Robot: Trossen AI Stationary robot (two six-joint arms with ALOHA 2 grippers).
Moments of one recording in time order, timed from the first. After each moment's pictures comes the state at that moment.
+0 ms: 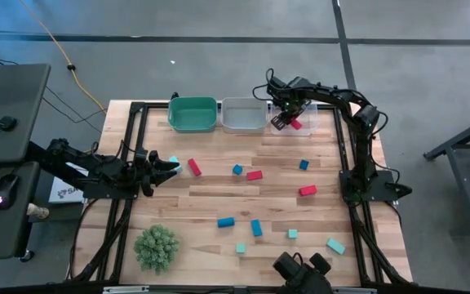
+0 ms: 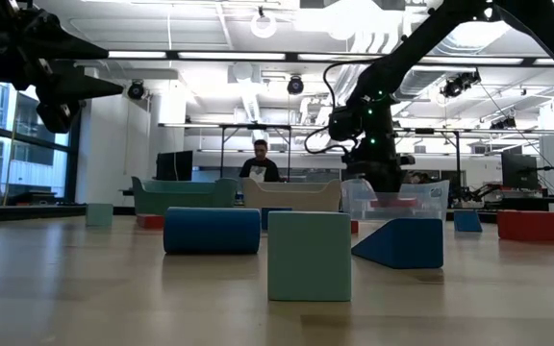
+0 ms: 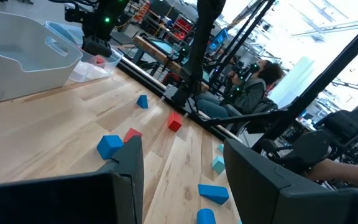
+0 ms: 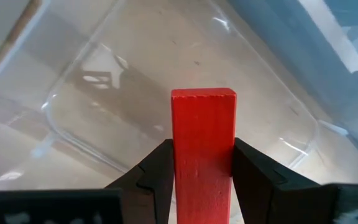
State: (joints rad) left arm -0.26 0.02 0.05 -0.05 -0.51 -0.60; right arm -0.77 2.02 1.49 -1.01 0.15 0.08
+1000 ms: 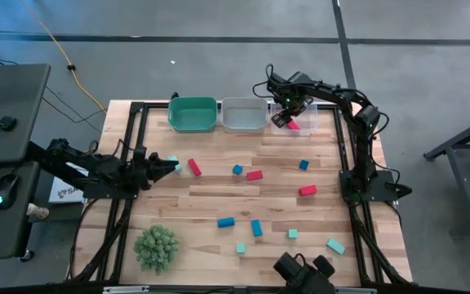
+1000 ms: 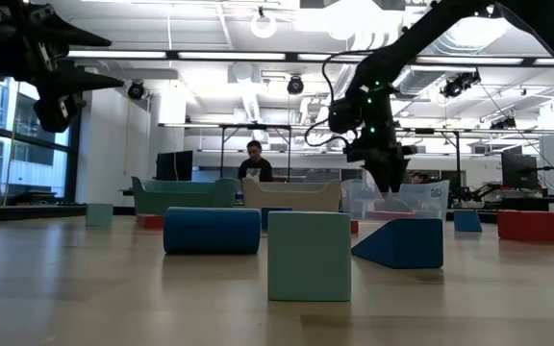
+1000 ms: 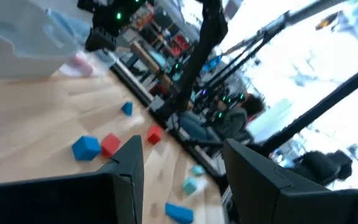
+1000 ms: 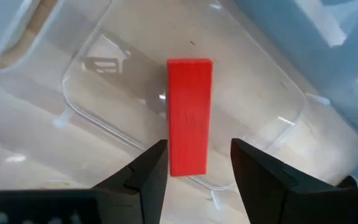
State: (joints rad) left arm -0.26 0.02 0.05 0.03 -0.55 -0.79; right arm -0.77 2.01 1.58 -1.16 0.14 0.13
